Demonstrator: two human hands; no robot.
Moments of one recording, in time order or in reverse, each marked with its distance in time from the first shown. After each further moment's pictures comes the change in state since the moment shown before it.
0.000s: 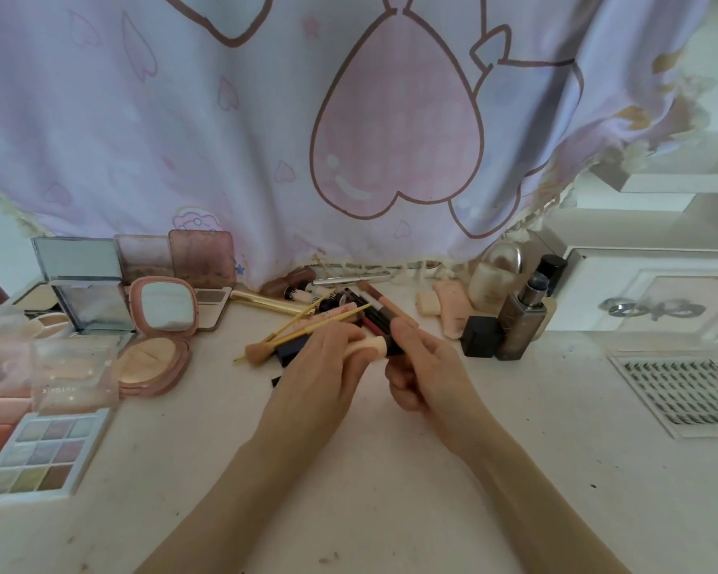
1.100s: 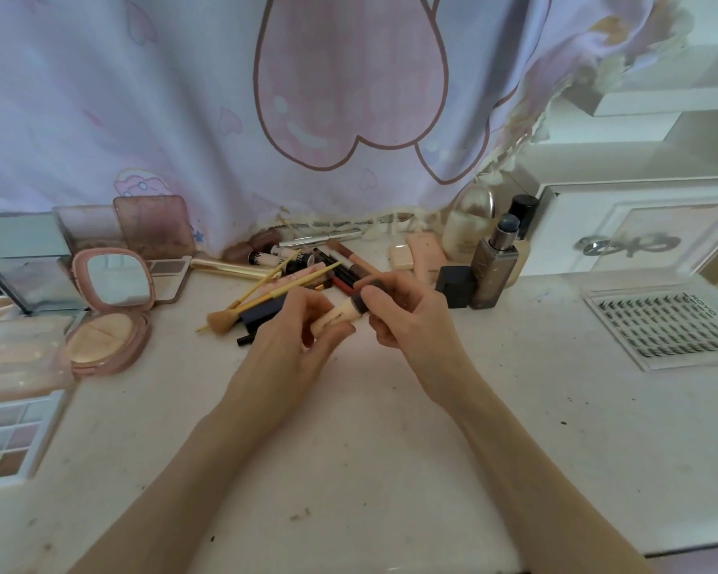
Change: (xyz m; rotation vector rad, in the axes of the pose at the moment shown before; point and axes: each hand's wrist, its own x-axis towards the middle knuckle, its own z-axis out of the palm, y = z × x) left_hand -0.001 0.012 -0.005 -0.124 -0.221 -0.192; right_hand -0.007 0.000 -0.013 -0.214 0.056 -0.315
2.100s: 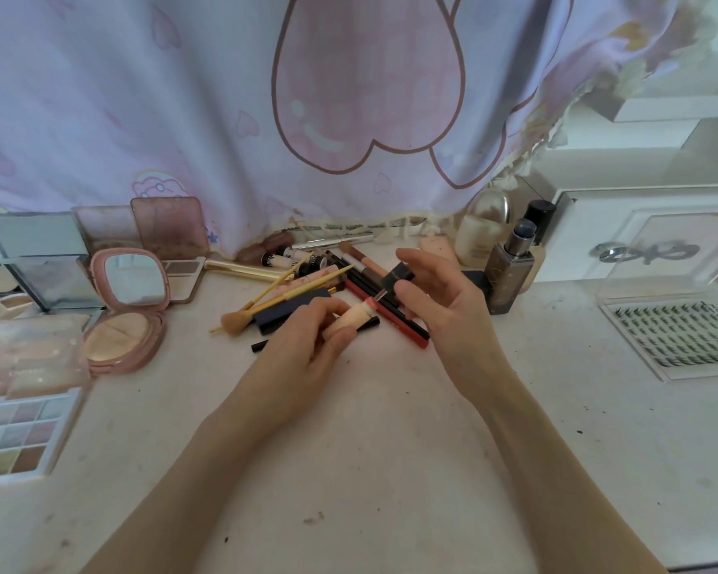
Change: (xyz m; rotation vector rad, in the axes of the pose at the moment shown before) left_hand 0.002 -0.014 -0.004 0.028 -0.146 -0.045; right_hand 0.007 0.001 -0.014 -0.079 0.094 -0.124
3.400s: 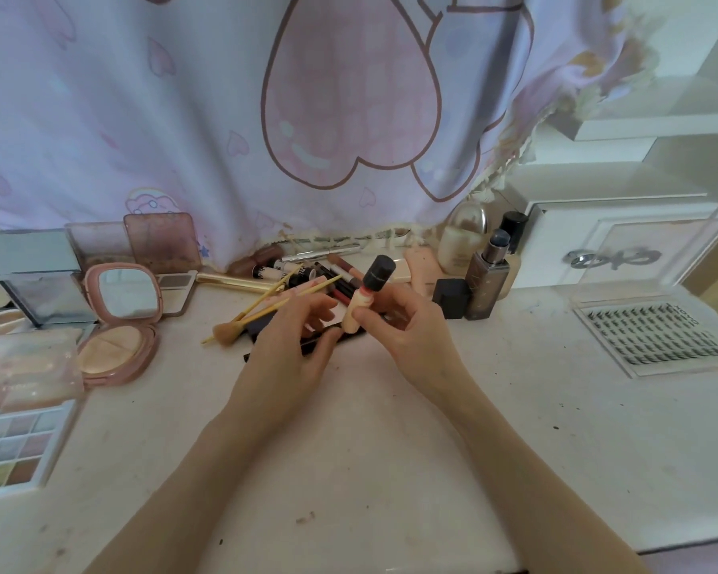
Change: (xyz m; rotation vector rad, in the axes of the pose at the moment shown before) left_hand 0.003 0.003 0.003 0.000 0.262 0.102; right_hand -0.005 0.008 0.013 -0.173 -0.070 -0.051
